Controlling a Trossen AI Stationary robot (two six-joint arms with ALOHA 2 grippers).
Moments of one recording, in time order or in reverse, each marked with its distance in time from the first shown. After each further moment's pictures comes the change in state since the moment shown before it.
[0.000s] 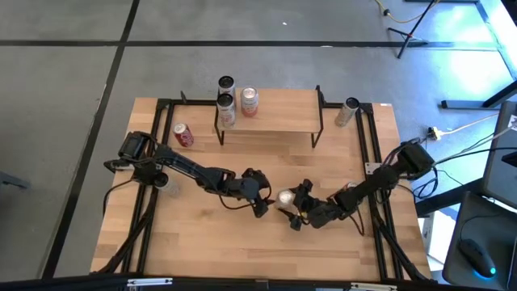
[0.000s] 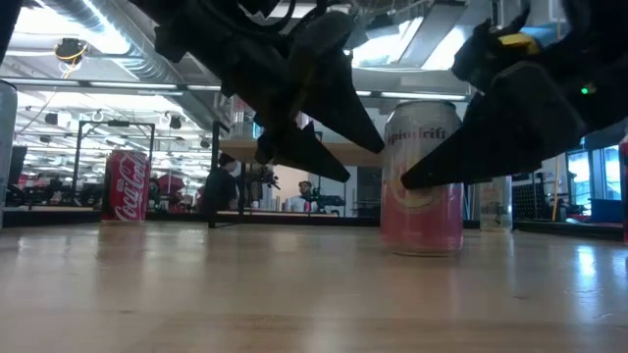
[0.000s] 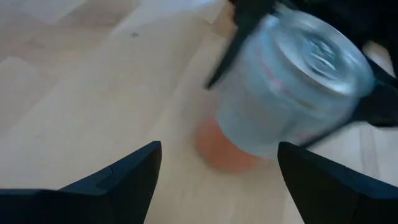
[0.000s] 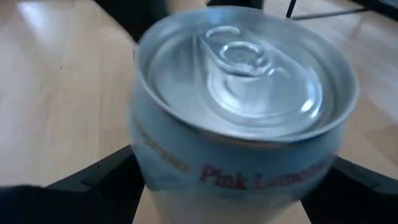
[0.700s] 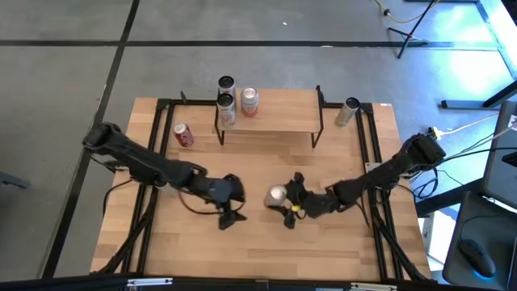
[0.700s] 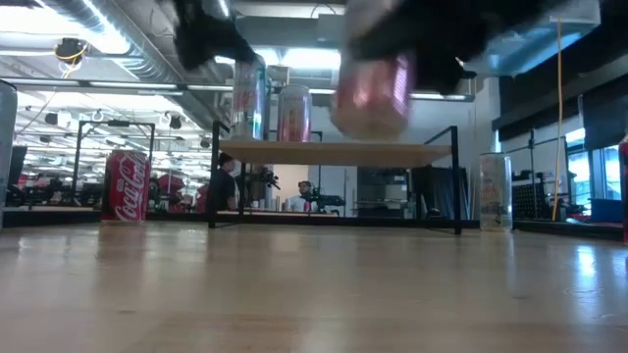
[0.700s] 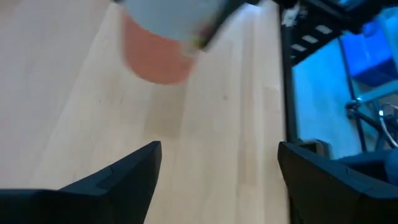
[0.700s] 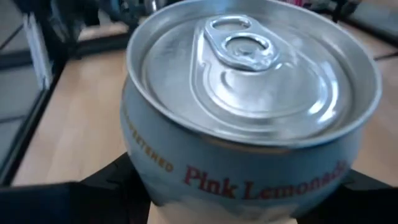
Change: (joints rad) left arm -0.132 -0.388 0.000 -0.436 0.200 -0.031; right arm -0.081 -0.160 0.236 -0.243 -0.151 -0.056
